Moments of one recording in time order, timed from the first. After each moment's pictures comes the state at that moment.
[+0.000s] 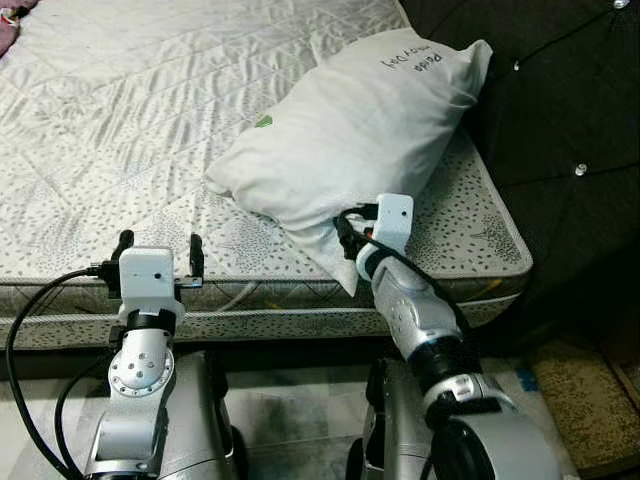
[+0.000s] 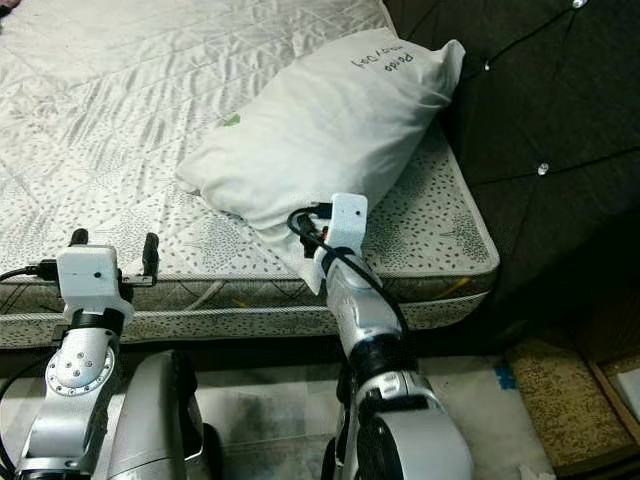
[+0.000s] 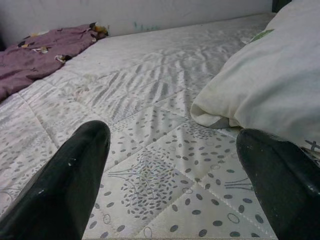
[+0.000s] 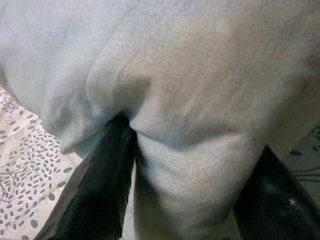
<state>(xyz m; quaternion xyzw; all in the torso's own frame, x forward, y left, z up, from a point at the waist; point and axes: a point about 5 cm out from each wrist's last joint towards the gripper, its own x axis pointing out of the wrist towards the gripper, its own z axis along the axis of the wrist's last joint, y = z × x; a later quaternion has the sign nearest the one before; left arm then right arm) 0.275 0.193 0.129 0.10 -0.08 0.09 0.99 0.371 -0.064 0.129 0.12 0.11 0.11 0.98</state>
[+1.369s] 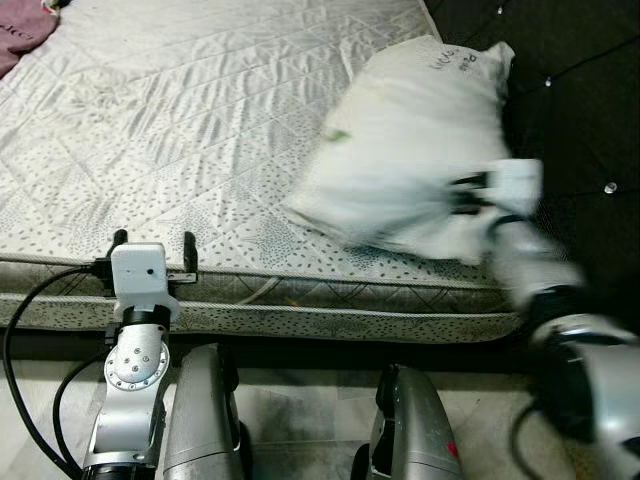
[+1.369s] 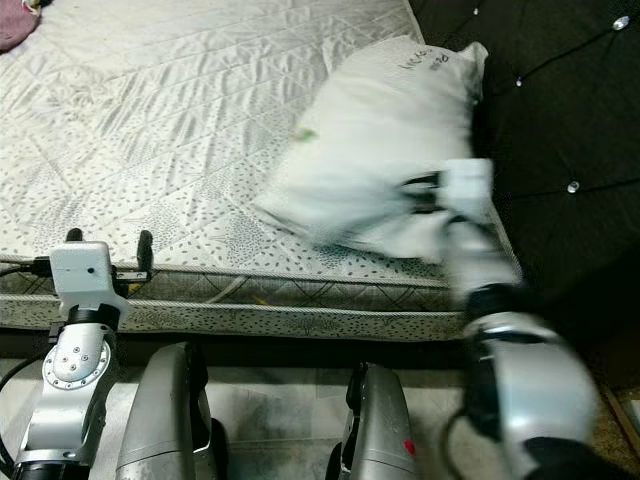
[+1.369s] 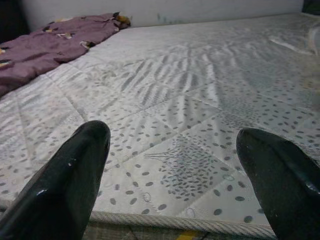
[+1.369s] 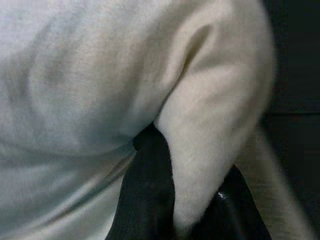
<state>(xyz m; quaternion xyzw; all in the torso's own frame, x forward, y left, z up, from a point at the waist) 0.280 0.197 0.127 0.09 -0.07 0.09 0.99 0.397 -0.239 0.171 -0.03 0.09 -0.06 0.99</state>
